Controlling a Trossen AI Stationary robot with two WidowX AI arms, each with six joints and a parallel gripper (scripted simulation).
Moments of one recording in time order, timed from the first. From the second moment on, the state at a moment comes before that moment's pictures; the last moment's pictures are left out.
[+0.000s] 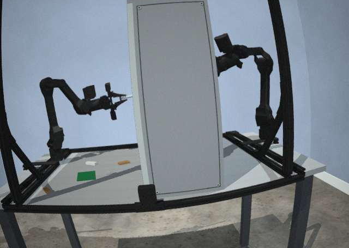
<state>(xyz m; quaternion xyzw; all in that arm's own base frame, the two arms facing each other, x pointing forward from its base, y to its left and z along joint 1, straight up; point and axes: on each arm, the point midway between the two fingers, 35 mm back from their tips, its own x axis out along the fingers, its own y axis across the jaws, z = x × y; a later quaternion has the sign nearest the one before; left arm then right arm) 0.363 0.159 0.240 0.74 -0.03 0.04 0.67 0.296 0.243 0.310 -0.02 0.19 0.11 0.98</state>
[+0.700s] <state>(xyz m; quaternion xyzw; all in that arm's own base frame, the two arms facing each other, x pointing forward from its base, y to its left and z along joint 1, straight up) 0.380 0.112 0.316 0.75 -0.07 0.10 0.65 0.296 0.243 0.310 -0.02 0.19 0.11 0.98</state>
